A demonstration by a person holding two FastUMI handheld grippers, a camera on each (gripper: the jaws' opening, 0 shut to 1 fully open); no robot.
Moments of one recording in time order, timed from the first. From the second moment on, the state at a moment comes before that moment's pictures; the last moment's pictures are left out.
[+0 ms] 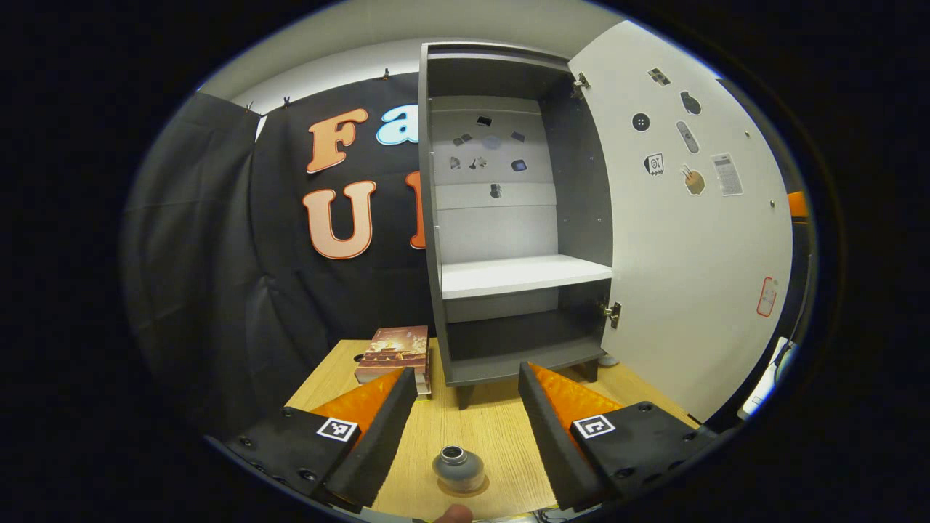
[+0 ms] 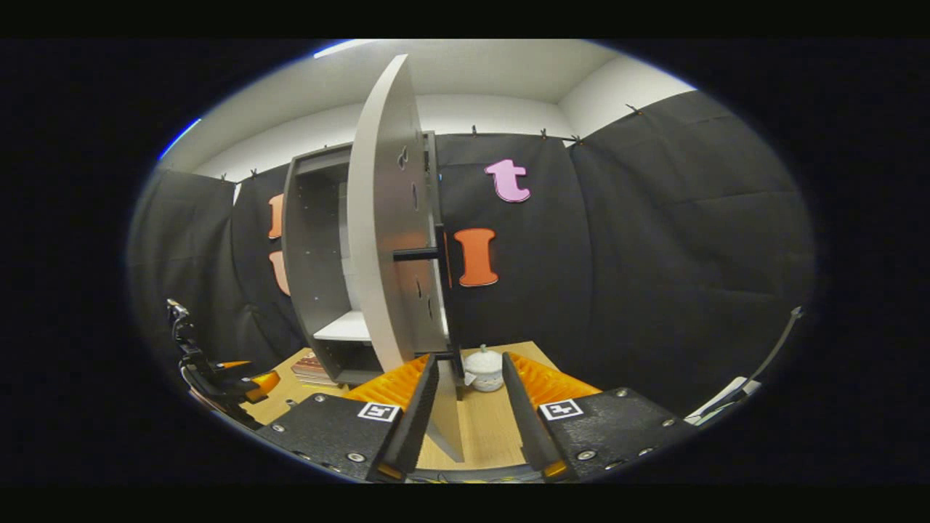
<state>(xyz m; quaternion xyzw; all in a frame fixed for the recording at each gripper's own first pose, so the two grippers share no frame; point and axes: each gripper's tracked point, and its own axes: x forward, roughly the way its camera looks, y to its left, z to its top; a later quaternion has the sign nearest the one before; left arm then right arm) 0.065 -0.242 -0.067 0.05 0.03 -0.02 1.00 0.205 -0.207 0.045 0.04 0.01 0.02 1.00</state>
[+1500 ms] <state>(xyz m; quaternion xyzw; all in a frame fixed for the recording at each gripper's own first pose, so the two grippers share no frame) 0.085 -0.136 -0.040 0.01 0.01 0.03 1.00 0.270 0.028 0.042 0.04 -0.02 0.18 0.98</state>
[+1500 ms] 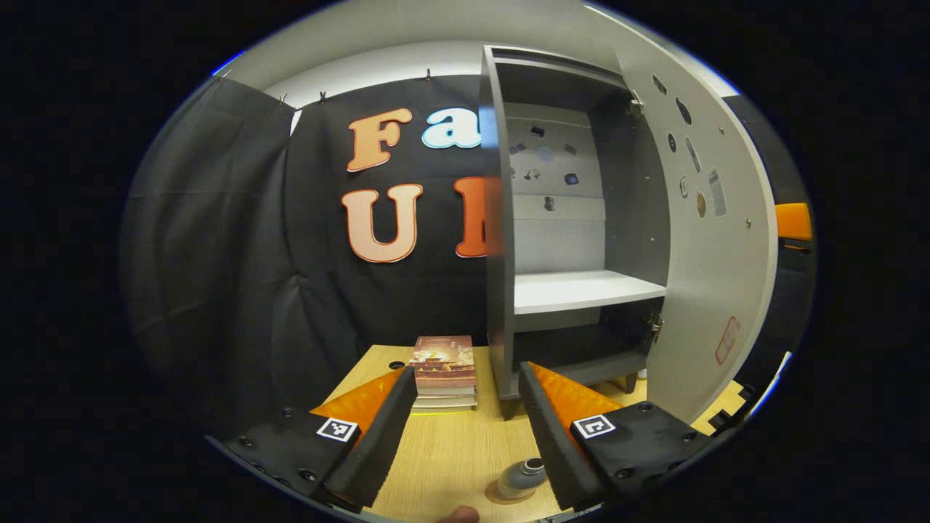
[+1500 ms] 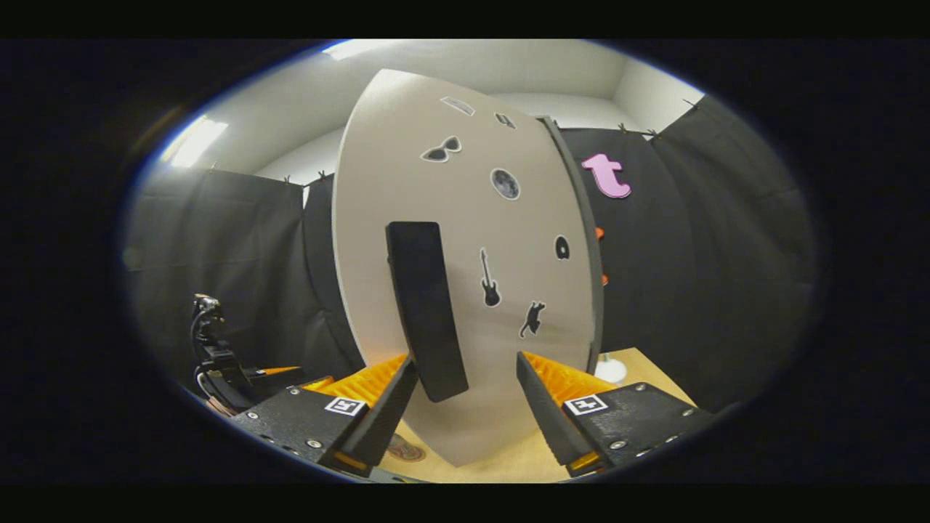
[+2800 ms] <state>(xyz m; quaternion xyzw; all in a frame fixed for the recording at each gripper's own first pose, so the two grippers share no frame) 0.159 -0.064 -0.026 -0.01 0.00 0.04 1.00 0.331 0.091 0.045 0.01 -0.07 0.12 0.99</state>
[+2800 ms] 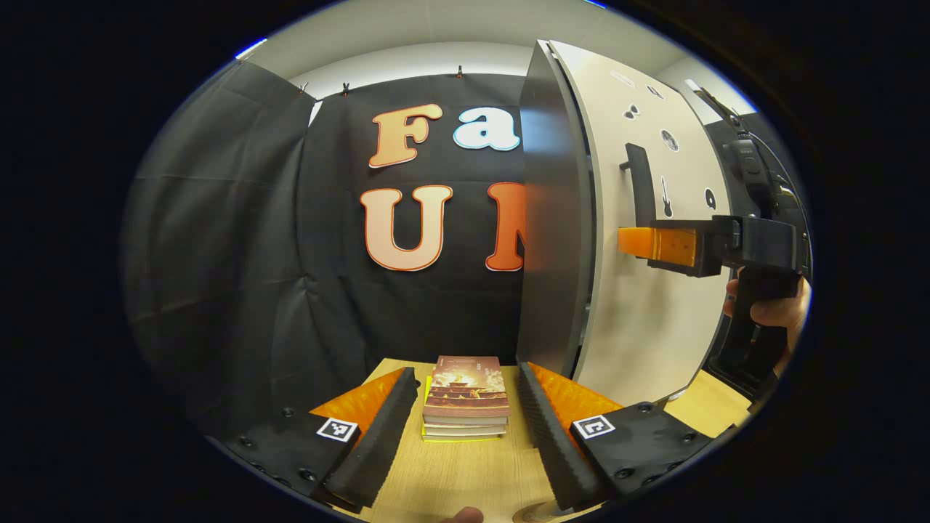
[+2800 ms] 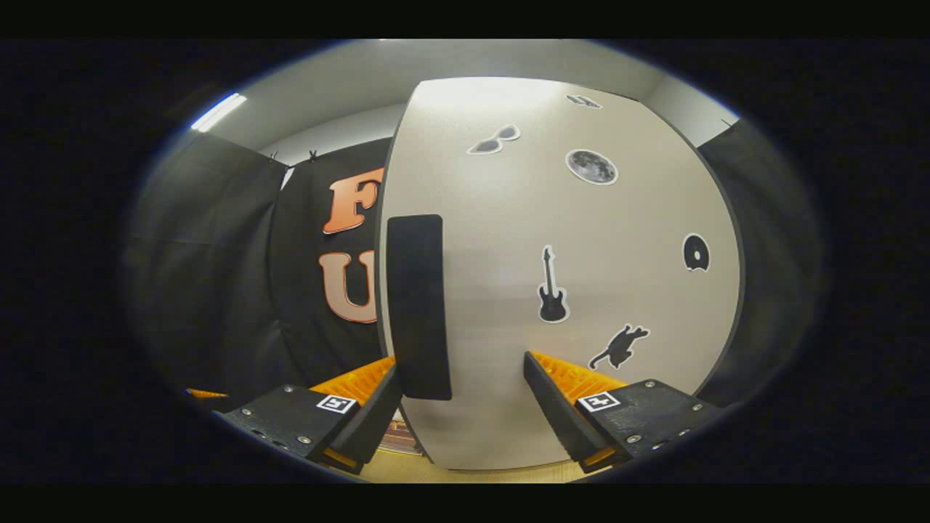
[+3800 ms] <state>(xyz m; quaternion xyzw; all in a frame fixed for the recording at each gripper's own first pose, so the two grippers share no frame) 0.128 -0.111 0.002 0.00 -0.01 0.02 1.00 0.228 0.045 0.032 0.00 -0.05 0.12 0.99</state>
